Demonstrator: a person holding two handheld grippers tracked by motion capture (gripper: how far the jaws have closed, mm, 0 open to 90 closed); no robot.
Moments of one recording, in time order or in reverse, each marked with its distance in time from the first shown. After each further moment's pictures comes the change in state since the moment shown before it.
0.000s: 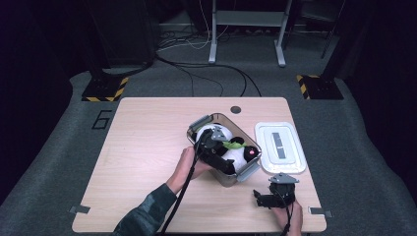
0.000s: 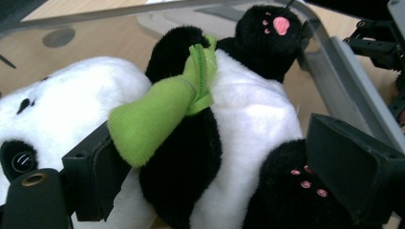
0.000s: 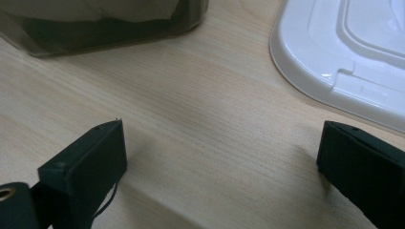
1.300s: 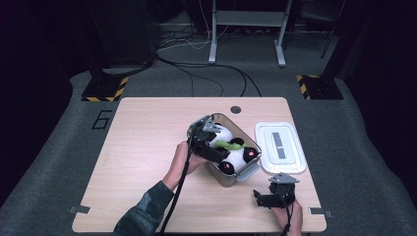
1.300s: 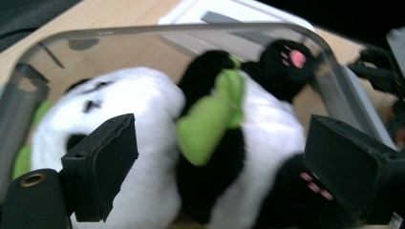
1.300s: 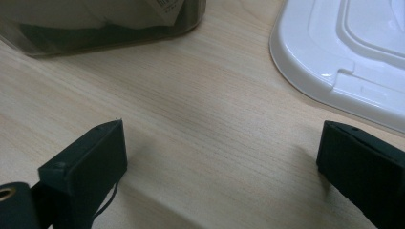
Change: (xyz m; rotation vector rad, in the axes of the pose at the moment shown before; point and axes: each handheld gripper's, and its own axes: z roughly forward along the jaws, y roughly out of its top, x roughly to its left) left arm 0.011 0.004 -0.022 -0.036 0.010 -0.052; right arm 0.000 0.000 0.000 -0.001 0.000 -0.001
